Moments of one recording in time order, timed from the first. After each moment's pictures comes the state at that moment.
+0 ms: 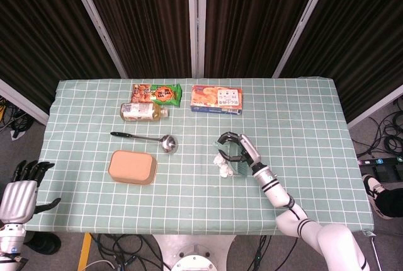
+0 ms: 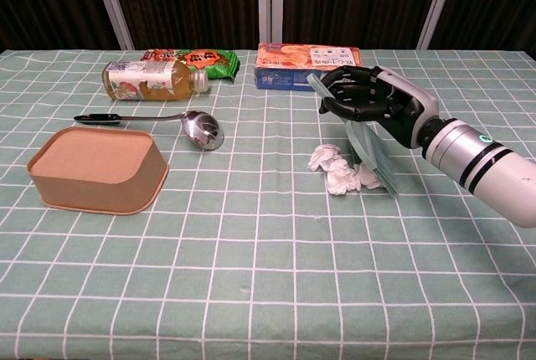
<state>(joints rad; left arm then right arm) -0.05 -1.22 -0.02 -1.54 1.46 1.46 0.05 0.73 -2.01 0.10 -0.58 -1.55 1.08 1.49</state>
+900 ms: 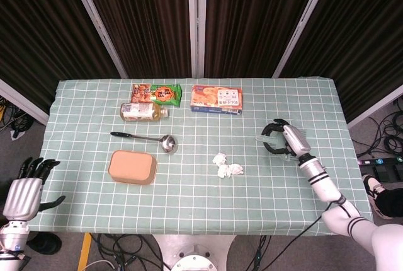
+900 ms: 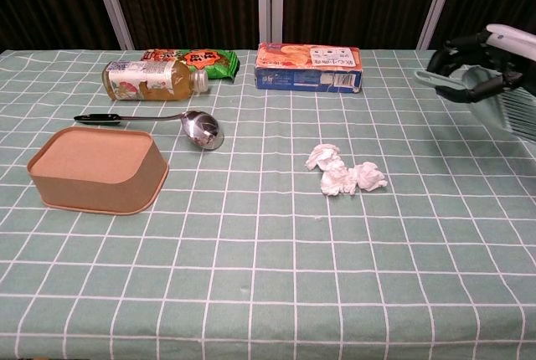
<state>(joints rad) -0.07 -1.23 -0.02 -1.54 1.48 1.46 0.04 0.64 -1.61 0.04 -0.80 -1.51 1.04 0.94</state>
